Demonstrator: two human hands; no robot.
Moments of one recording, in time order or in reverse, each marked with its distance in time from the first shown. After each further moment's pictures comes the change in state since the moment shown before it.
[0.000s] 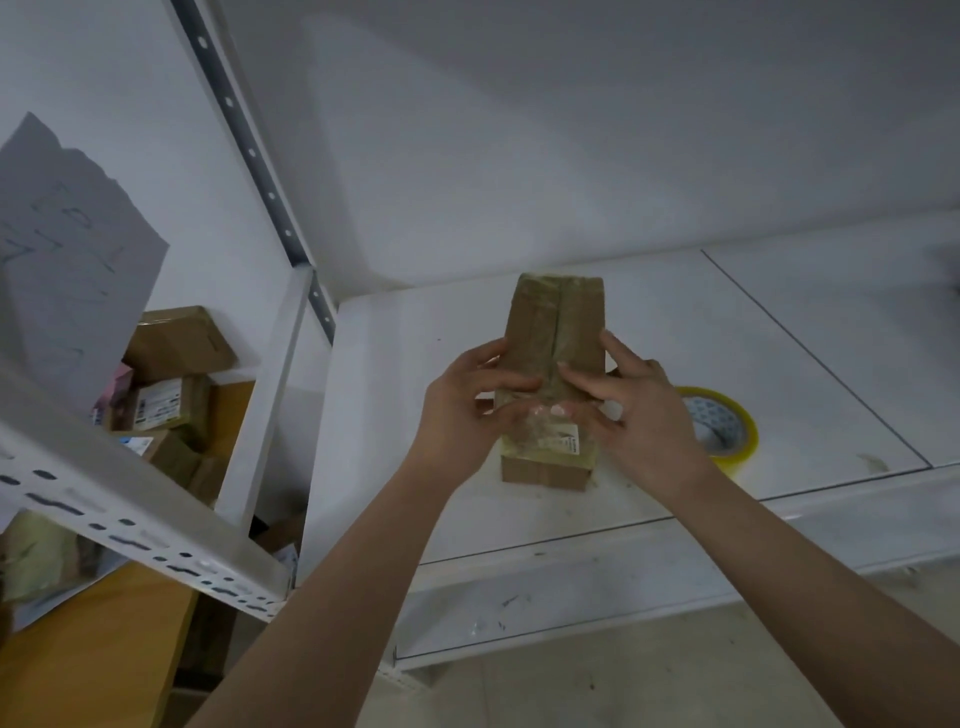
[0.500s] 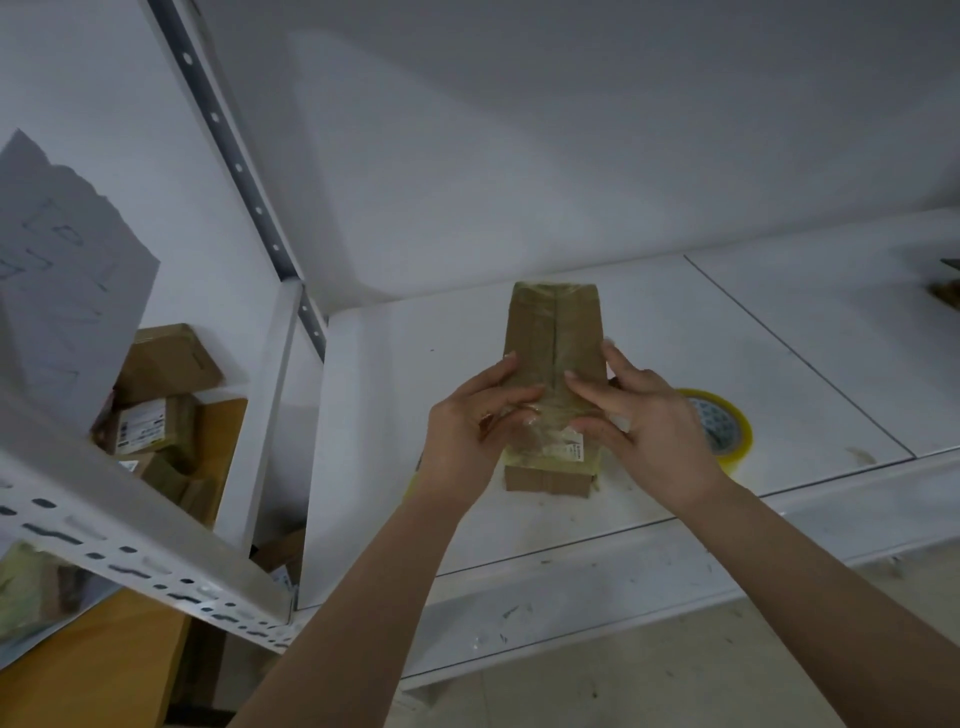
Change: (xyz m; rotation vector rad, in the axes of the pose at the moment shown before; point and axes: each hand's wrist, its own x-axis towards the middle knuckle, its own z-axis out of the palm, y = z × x) left_hand -0.005 -0.017 0.003 0.038 -0.010 0.142; right_hand -0.011 0.001 0.000 -0.094 0.117 -0.172
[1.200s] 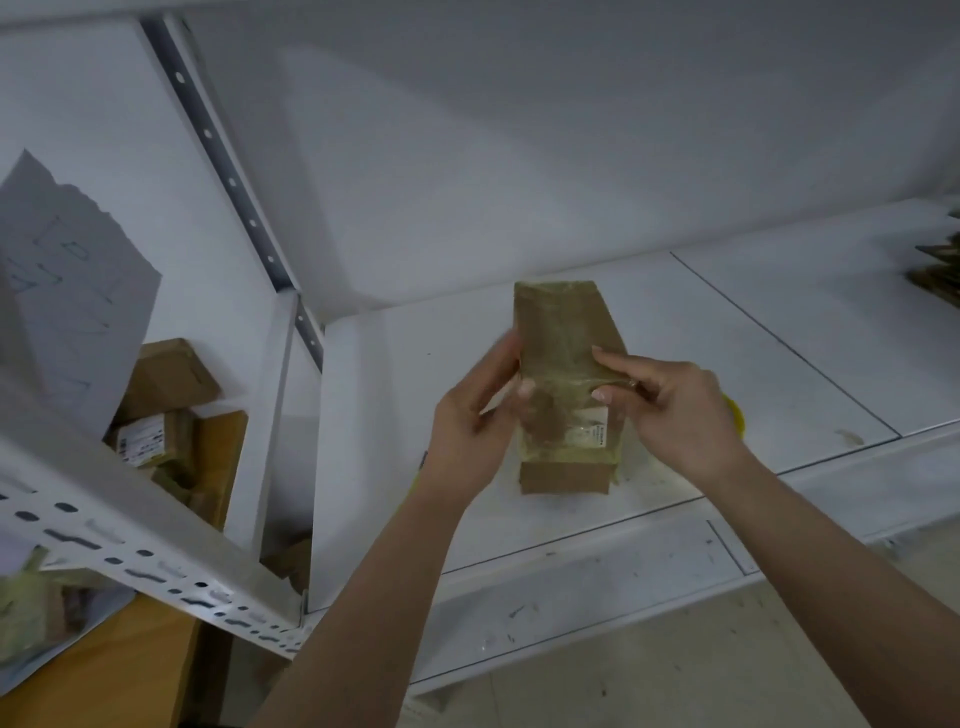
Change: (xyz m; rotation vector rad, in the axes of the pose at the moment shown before) left_hand -0.002 0.015 -0.002 -0.292 -0.060 -0.053; right_hand 0.002 -0.008 -0.022 0.313 0.049 0.381
